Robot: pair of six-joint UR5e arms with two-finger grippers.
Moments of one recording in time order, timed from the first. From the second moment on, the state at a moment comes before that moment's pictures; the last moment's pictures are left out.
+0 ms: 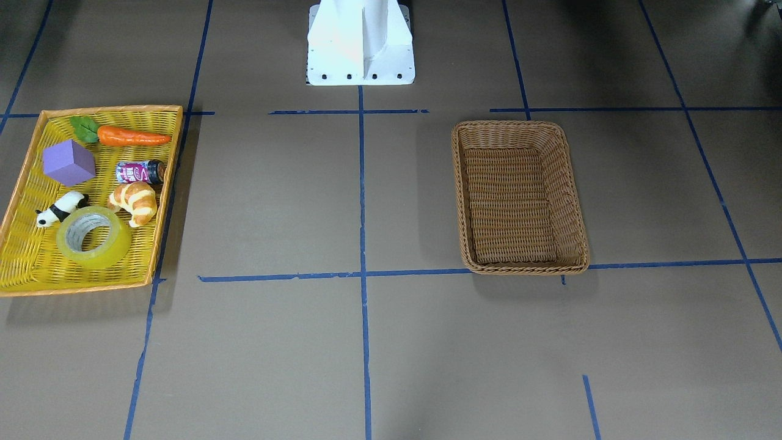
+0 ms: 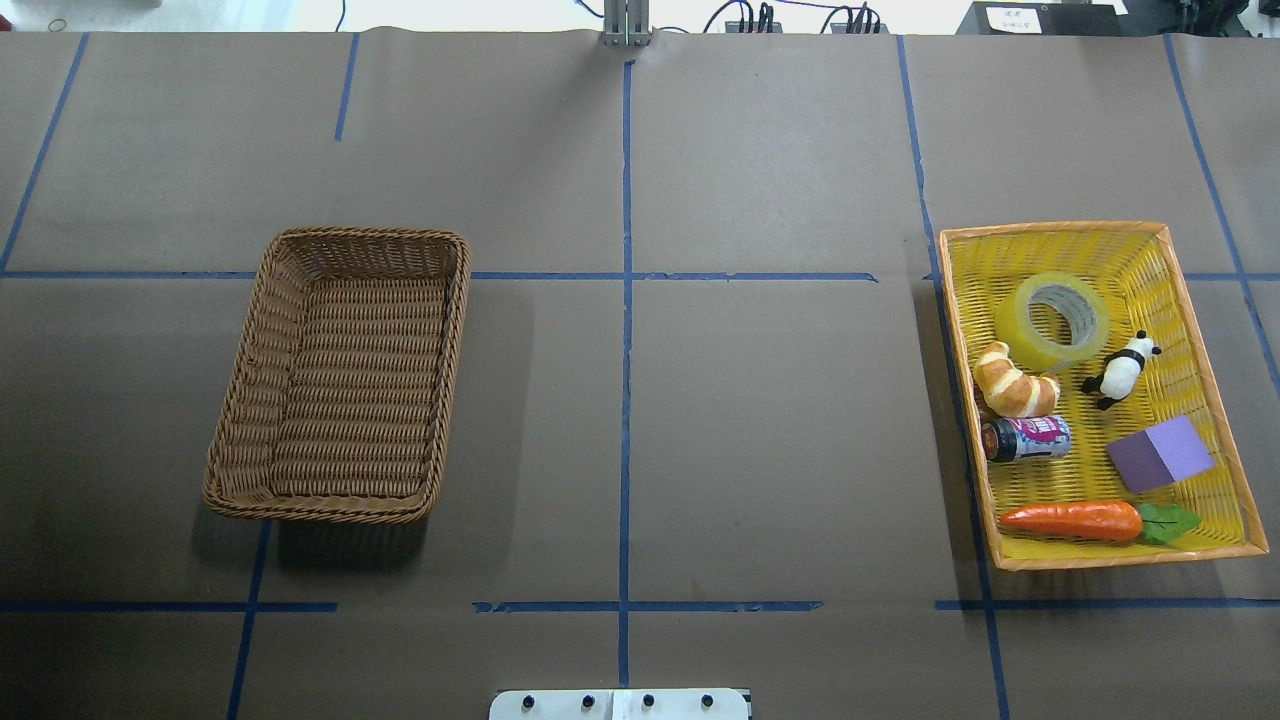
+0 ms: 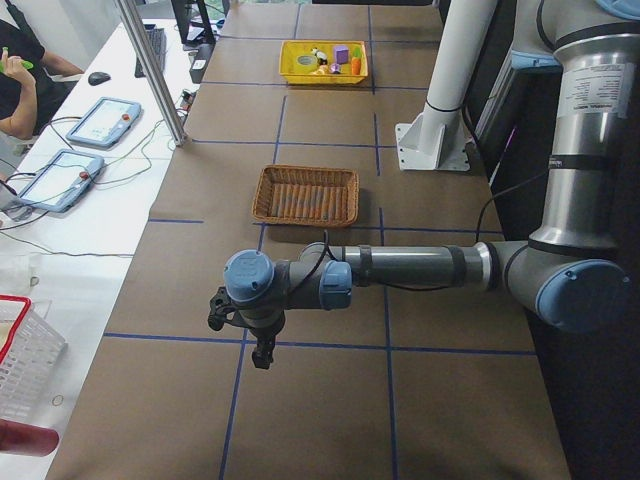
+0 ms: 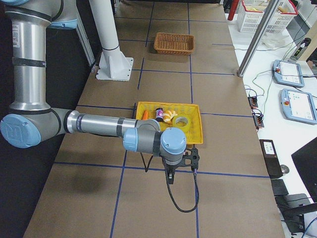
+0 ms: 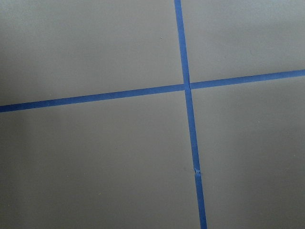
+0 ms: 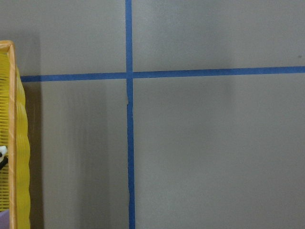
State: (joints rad) left arm -1.60 -1.59 -1.53 -1.56 -2.38 0.17; right arm 1.67 -1.65 1.62 -1.59 2.39 -0.08
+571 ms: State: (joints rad) left arm -1.60 -1.59 -1.53 -1.56 -2.38 0.17; right arm 1.65 -1.61 1.62 -1.59 2.39 -0.07
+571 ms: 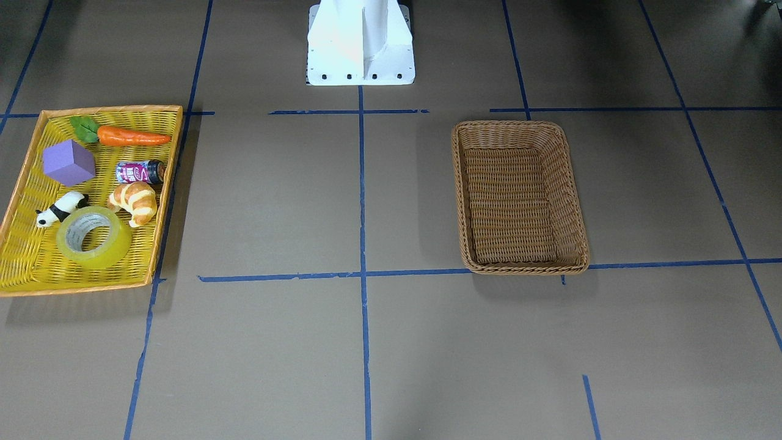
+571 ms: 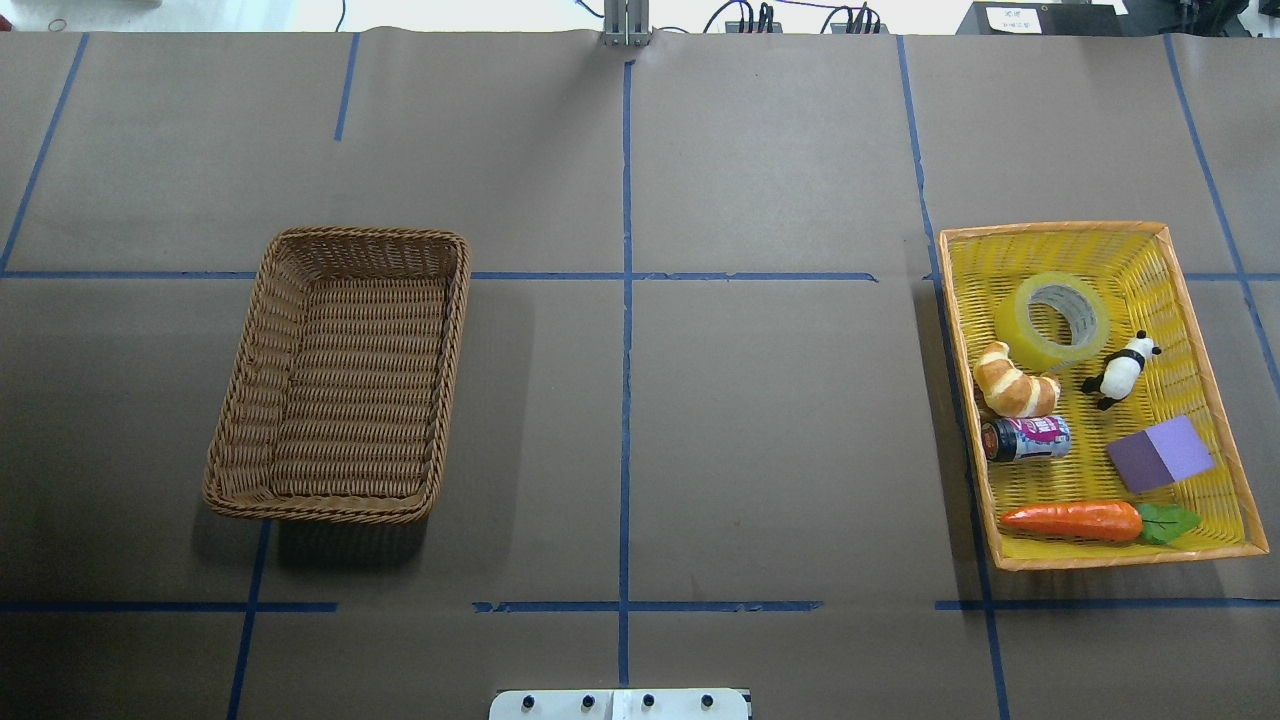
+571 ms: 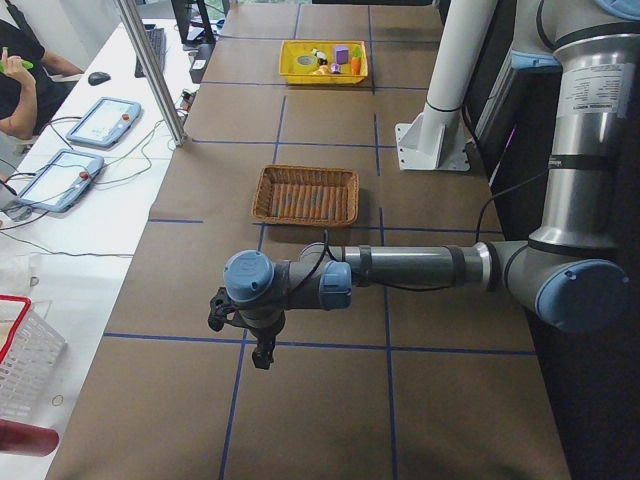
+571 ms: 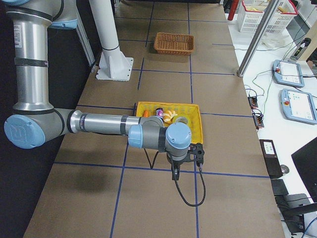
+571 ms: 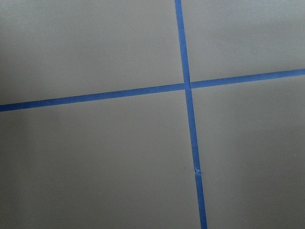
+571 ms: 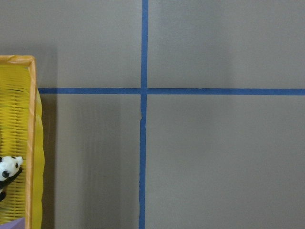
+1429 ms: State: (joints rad) left arm -1.60 -1.59 -1.53 -1.56 -2.38 0.17; right arm 1.38 -1.47 1.73 -1.51 2.39 0.30
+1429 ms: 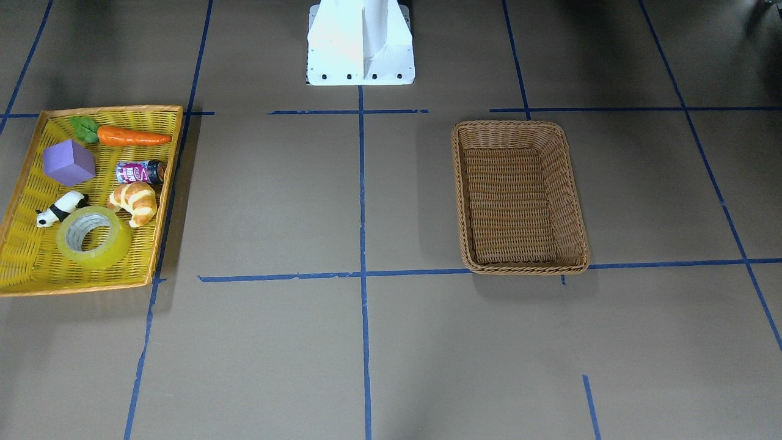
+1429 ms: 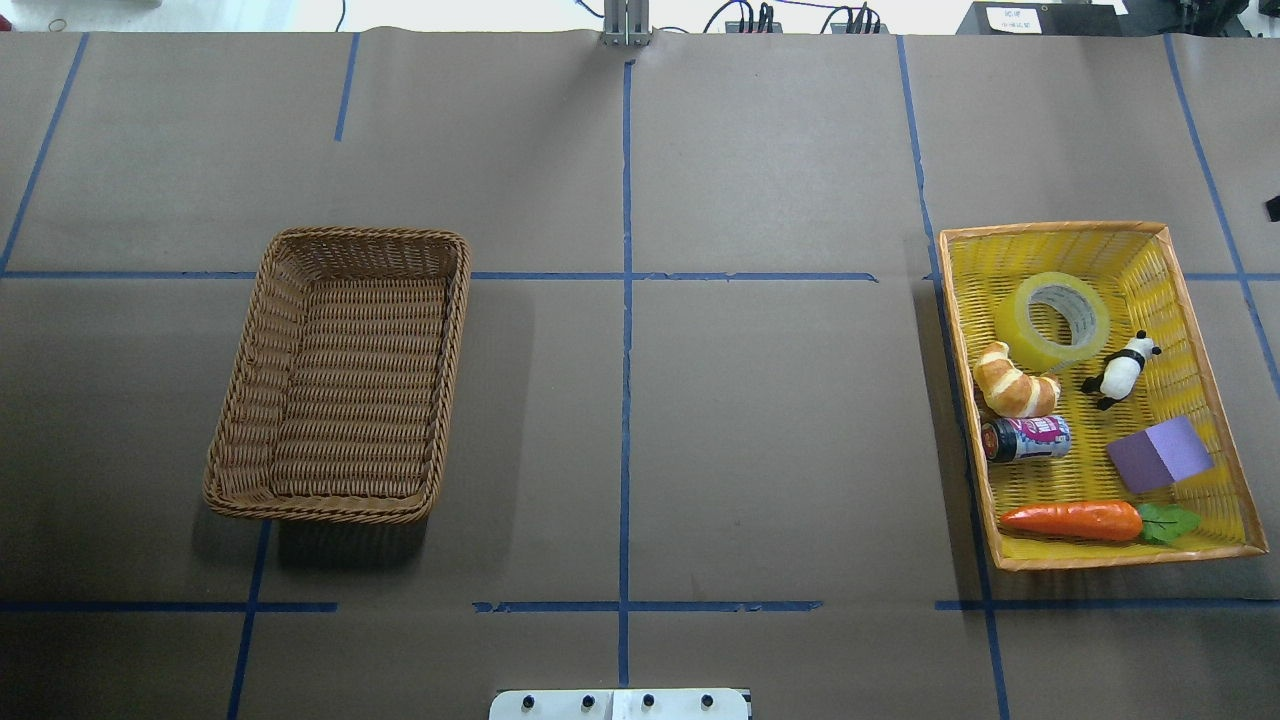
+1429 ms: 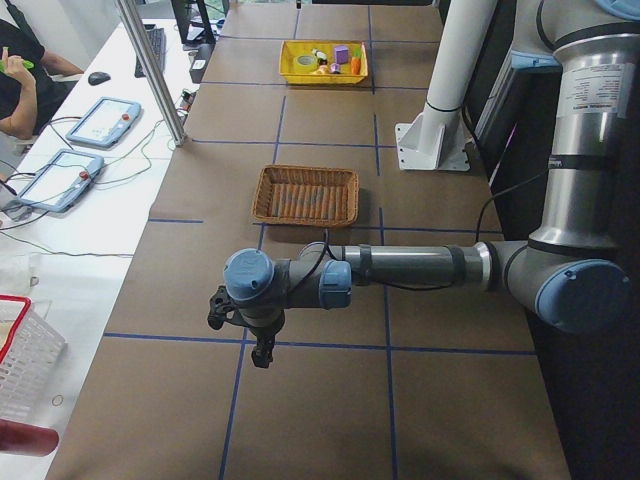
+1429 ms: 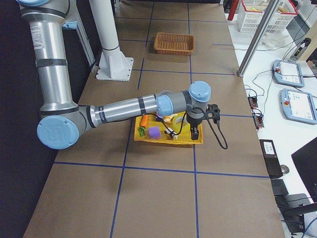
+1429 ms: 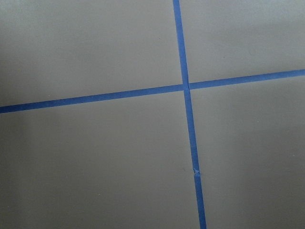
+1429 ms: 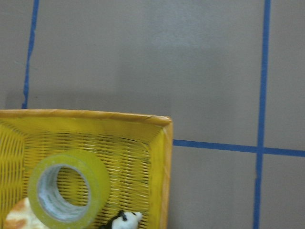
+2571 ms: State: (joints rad) left arm -1.60 -1.59 -1.54 -1.56 -2.38 0.17; right arm 1.08 -1.43 1.53 -1.15 2.26 0.52
